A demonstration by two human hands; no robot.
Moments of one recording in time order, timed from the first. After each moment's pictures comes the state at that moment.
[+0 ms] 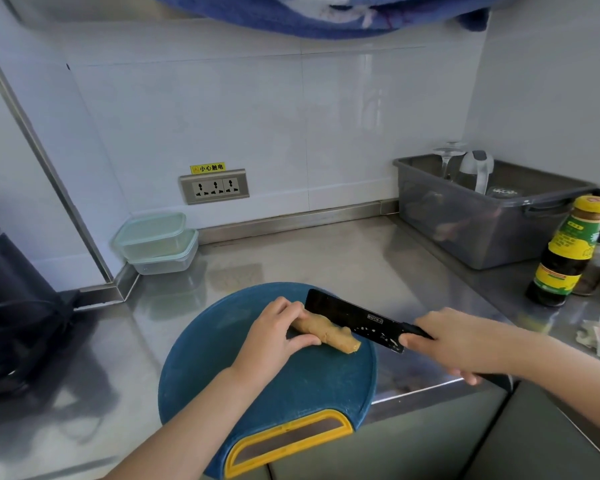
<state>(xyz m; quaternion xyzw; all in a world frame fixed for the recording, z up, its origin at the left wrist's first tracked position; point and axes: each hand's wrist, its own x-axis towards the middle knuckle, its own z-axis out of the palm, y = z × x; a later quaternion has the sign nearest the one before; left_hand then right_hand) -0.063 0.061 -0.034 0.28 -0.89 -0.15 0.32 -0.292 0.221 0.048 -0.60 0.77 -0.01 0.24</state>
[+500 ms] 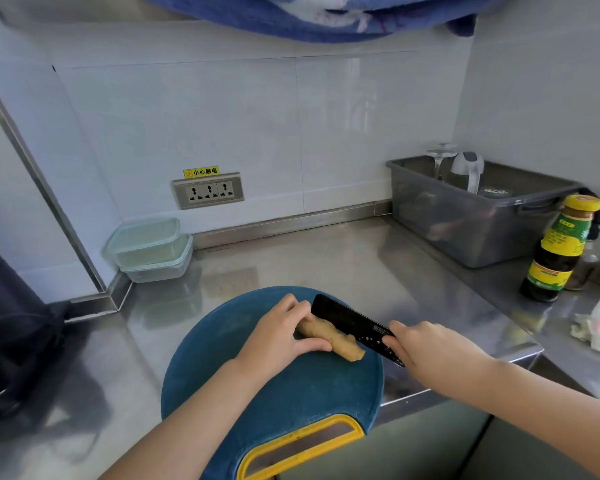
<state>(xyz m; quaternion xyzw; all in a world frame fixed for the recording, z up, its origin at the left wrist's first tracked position) -0.065 0.047 -0.024 0.25 -0.92 -0.17 0.25 -0.254 0.211 0.016 -0.63 0.77 0.03 0.03</state>
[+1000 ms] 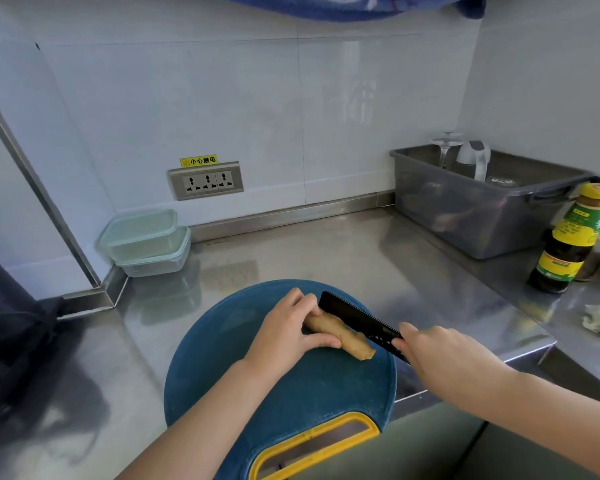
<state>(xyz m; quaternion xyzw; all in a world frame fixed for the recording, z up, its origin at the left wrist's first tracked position) -0.067 0.042 -0.031 0.25 -0.91 -0.20 0.28 -0.235 0.215 0.016 -0.60 0.79 0.06 0.02</state>
